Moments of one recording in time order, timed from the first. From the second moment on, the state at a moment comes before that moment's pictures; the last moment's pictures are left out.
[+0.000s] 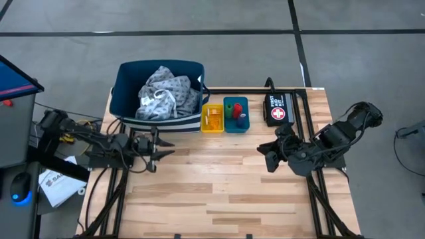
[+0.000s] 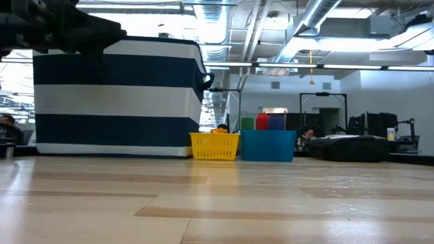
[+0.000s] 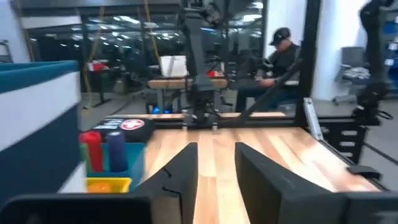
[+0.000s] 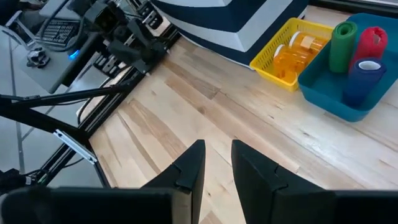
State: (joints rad) left arm -0.30 0.61 0.07 0.63 -0.35 0.05; right arm 0.61 1.28 1.51 -1.12 0.73 1.28
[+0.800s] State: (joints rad) left arm -0.19 0.07 0.01 0.09 -0.16 0.05; right arm 0.61 1.30 1.51 -1.07 0.77 1.22
